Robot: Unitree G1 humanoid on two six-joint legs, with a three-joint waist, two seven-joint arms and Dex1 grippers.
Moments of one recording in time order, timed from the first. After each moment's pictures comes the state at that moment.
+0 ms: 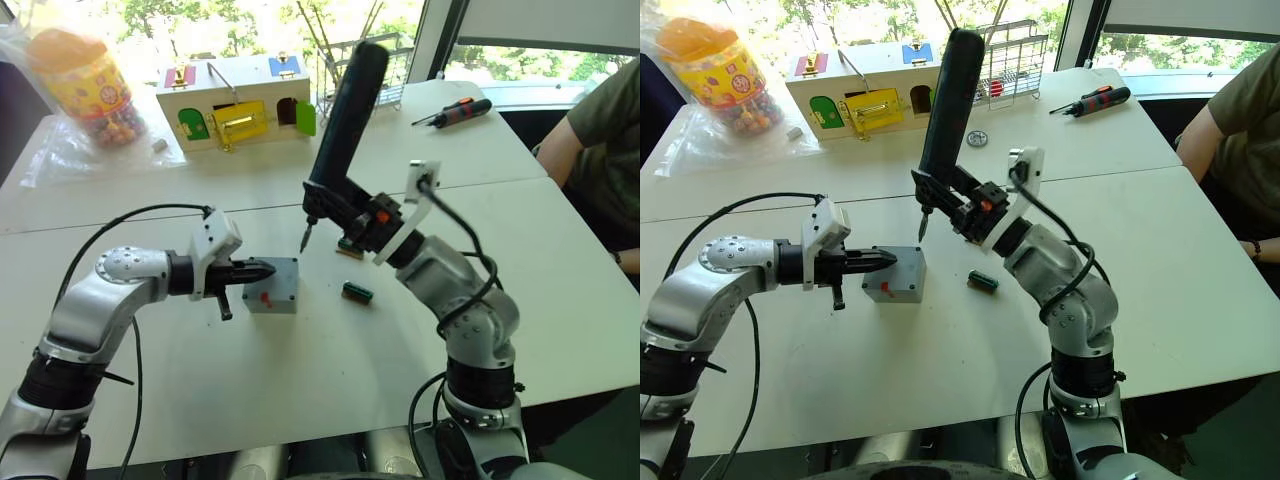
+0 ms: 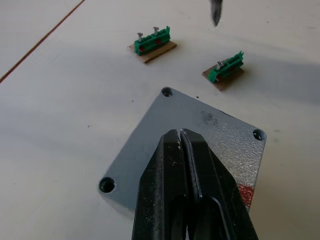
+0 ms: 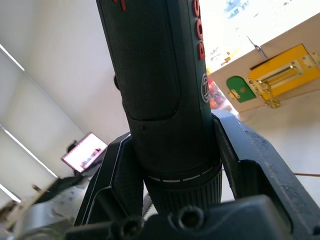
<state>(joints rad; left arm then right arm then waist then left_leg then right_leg) -0.34 0.78 -0.05 -0.28 -0.47 0.68 -1.00 -0.45 -0.04 -0.01 -0.41 0.63 0.70 0.41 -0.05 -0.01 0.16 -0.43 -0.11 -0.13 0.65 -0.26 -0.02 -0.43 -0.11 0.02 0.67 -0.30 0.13</state>
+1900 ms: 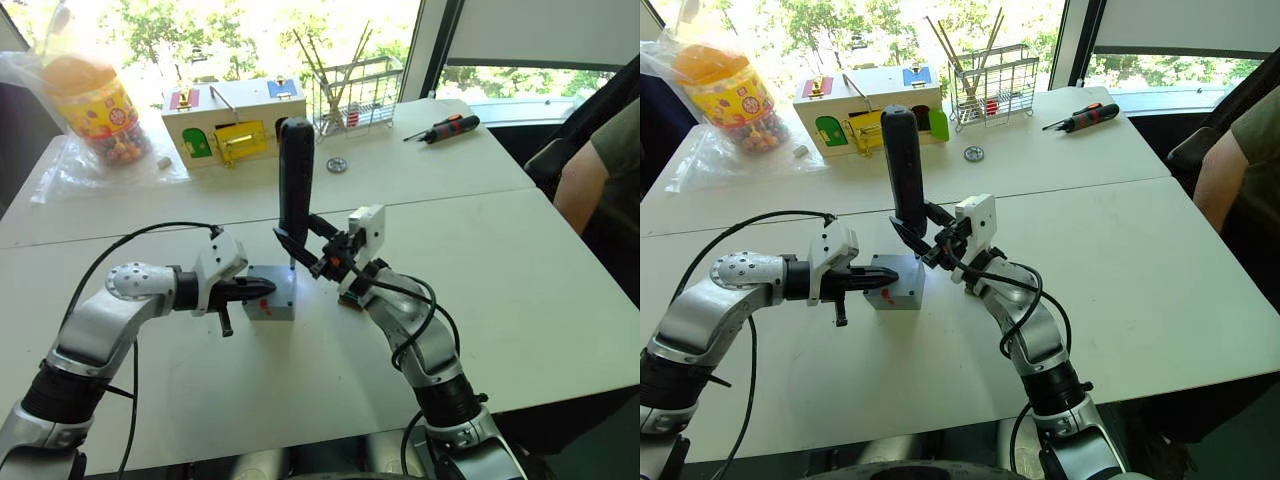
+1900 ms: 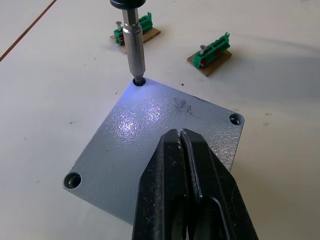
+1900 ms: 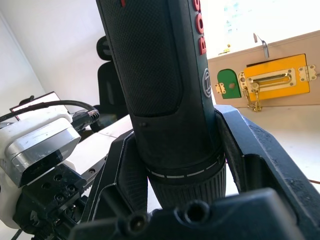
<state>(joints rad) -0.29 0.79 -0.10 -0.28 -0.40 0.60 -1.00 -0.34 -0.04 0.29 -0.13 0.20 0.19 0.49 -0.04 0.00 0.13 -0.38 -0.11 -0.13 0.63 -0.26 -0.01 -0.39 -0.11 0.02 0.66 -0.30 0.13</state>
